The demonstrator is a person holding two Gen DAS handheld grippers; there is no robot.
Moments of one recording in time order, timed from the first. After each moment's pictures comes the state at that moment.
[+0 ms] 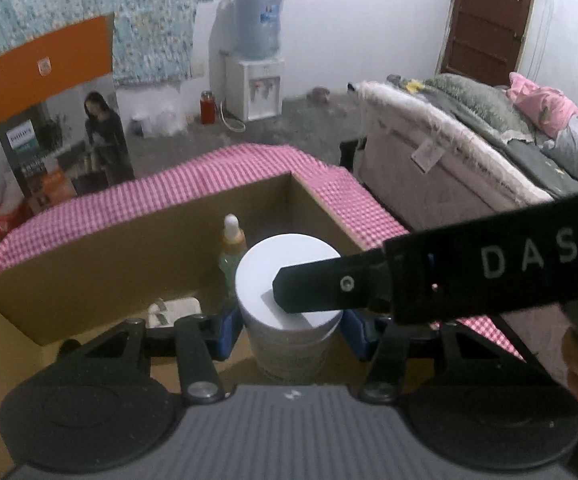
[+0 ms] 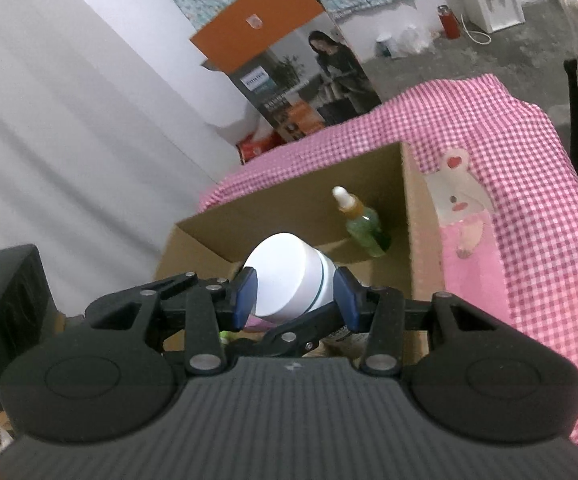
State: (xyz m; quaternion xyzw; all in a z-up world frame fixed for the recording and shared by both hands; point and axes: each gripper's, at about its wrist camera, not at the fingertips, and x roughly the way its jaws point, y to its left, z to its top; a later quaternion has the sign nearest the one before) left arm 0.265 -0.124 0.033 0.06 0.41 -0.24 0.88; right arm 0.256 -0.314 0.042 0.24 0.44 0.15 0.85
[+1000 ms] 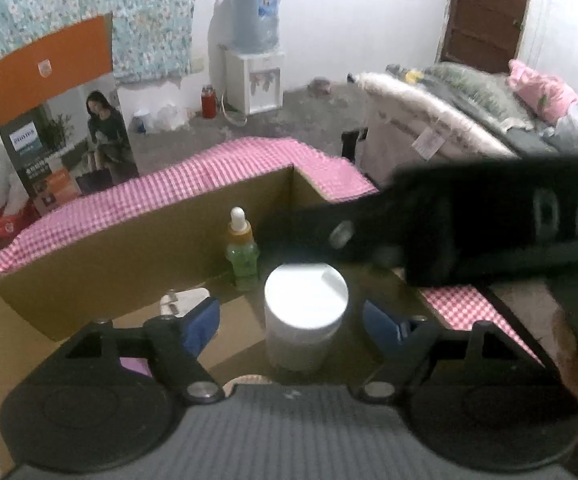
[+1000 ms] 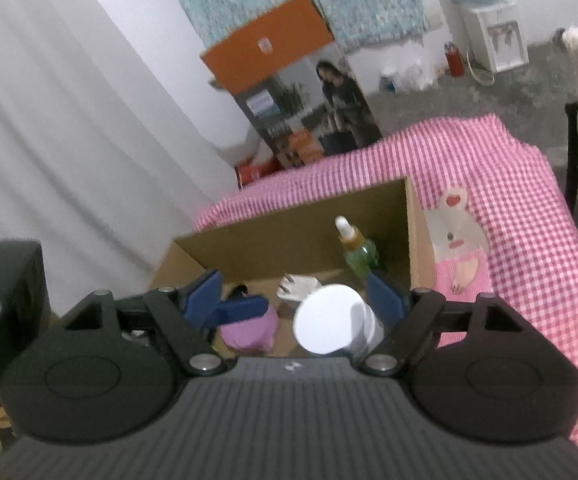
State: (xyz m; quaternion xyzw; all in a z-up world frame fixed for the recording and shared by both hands) left arm 0.247 -0.116 0.057 0.08 0.40 -0.23 0.88; right arm 0.246 -0.302 0.060 0.21 0.38 0.15 0.89
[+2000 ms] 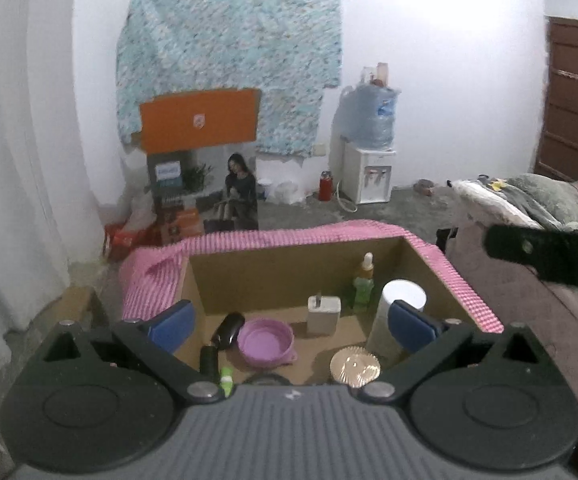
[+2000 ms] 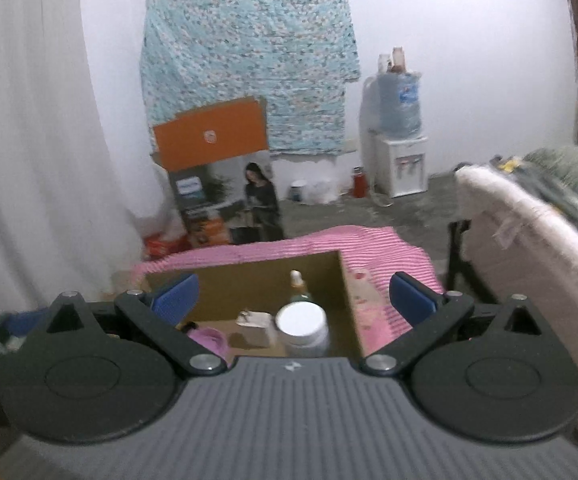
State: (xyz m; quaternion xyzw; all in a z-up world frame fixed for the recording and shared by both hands) left arm 0.121 -0.018 0.119 0.01 0.29 -0.07 0.95; right arm 0.095 -0.211 0.138 0.05 0.25 -0.04 0.97
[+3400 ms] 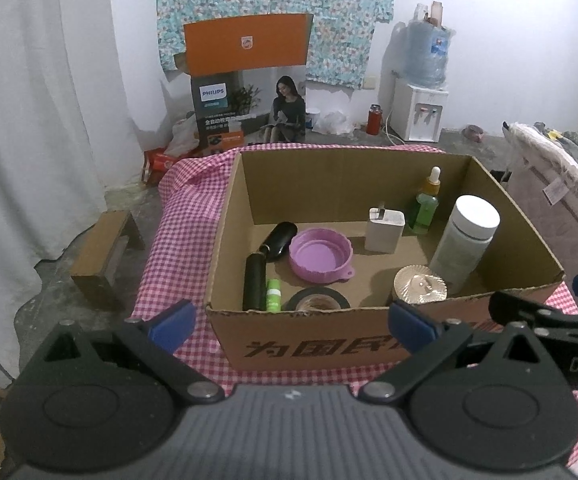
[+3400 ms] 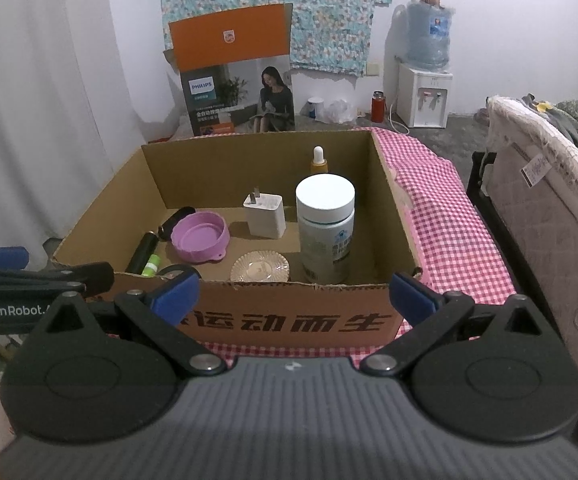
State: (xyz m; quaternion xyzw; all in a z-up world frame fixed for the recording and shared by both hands) left arm 0.129 0.006 0.068 0.01 0.39 0.00 0.92; right arm 0.118 -0.188 0.045 0.02 0.37 0.00 0.93
